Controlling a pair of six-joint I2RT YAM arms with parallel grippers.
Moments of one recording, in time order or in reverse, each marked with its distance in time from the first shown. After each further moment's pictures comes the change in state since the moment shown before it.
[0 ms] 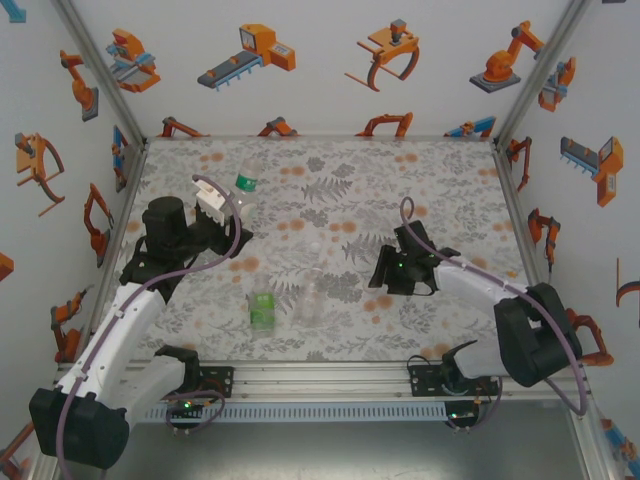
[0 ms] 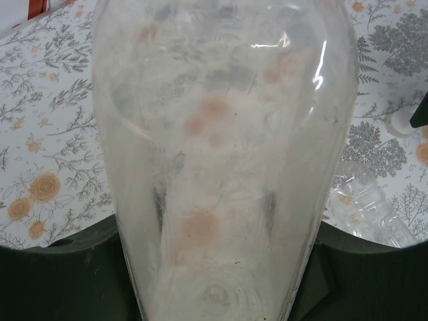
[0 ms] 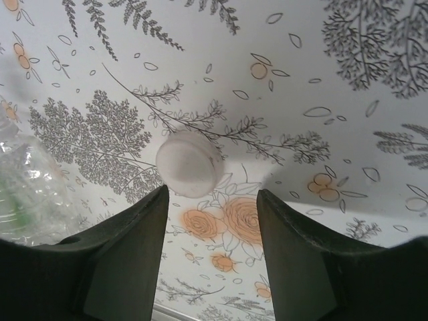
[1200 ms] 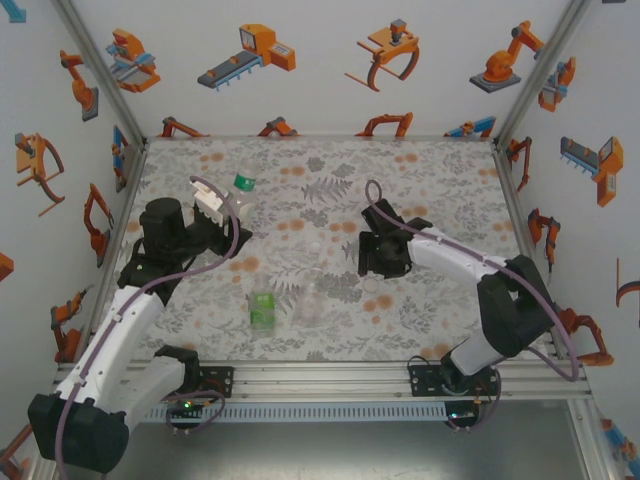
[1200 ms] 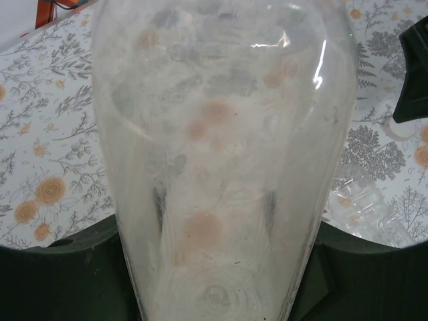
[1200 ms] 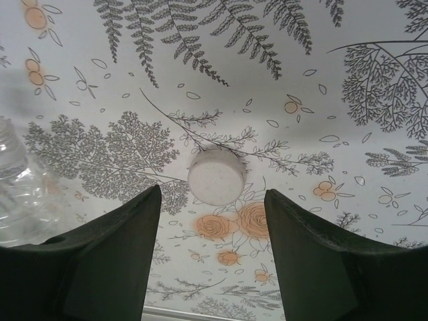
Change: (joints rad) left arm 0.000 -0.021 0.000 0.000 0.001 0.000; right arm 0.160 0.205 0.337 -0.267 0.219 -0.066
